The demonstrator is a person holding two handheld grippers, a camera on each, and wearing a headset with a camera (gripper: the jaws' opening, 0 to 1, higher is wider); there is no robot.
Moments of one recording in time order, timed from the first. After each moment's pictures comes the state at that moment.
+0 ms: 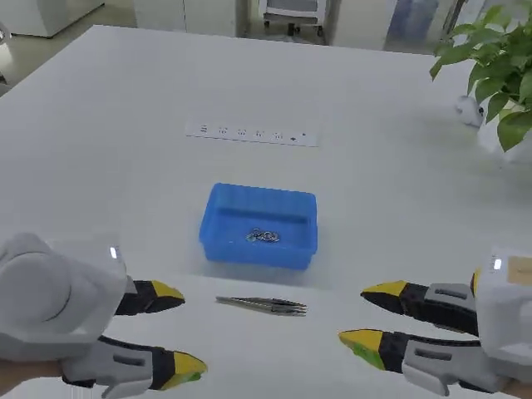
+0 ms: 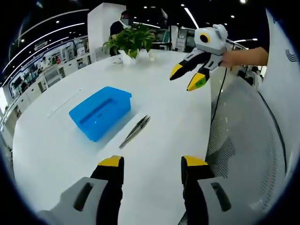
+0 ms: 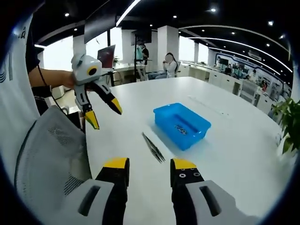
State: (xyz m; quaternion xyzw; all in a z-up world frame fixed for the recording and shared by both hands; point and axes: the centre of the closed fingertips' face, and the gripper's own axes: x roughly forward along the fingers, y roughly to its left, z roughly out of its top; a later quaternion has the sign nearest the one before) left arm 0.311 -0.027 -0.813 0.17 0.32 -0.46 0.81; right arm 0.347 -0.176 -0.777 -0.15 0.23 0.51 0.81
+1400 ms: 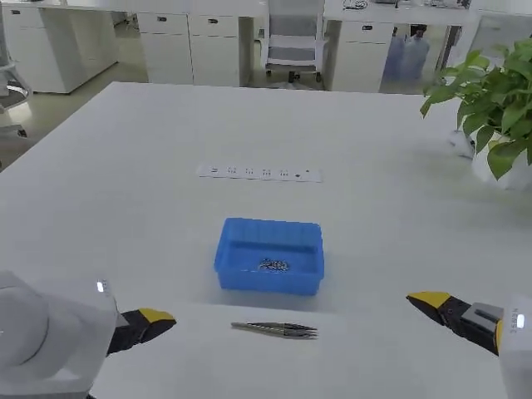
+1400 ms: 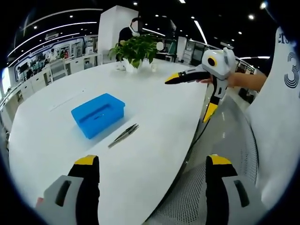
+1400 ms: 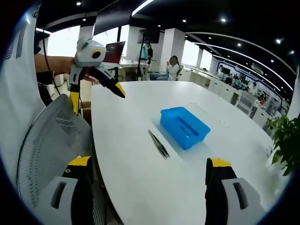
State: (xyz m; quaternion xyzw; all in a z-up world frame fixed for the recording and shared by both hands) left arm 0.278 -0.035 -0.771 0.09 0.31 -0.44 0.83; right arm 0.316 -0.179 -0.767 -0.21 0.20 0.51 0.81
